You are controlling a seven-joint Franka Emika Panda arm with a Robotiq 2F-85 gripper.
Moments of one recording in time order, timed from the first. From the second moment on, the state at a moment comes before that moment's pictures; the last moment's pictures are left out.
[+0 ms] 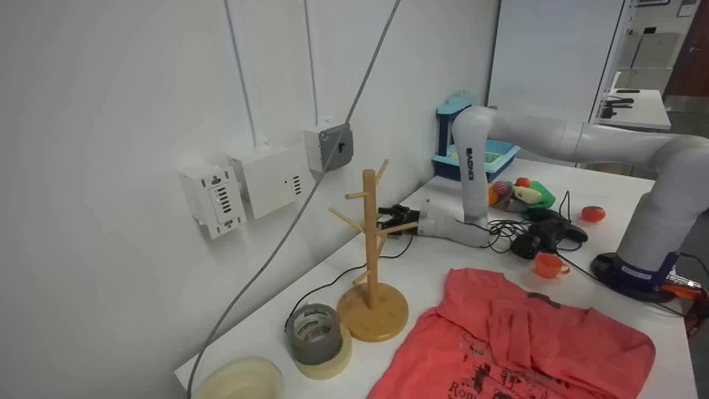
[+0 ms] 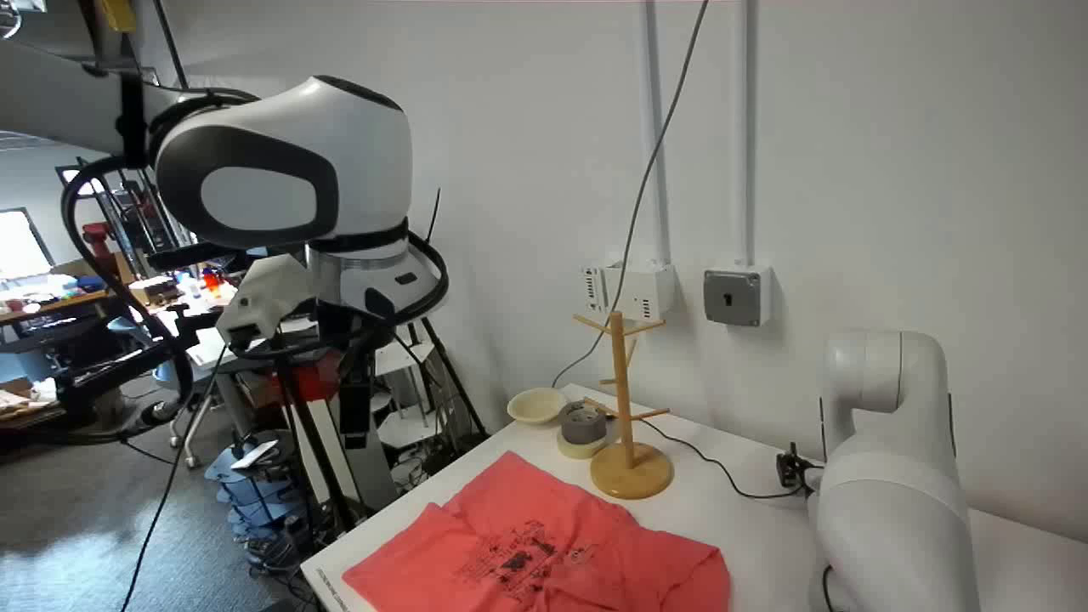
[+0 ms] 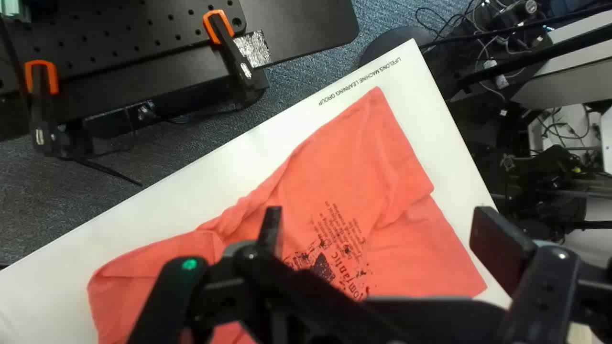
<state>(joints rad) 0.04 -0.46 0.01 -2.47 0.33 1.82 0.23</state>
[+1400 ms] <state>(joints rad) 0.03 -0.46 0.02 -2.49 0.32 2.00 0.23</state>
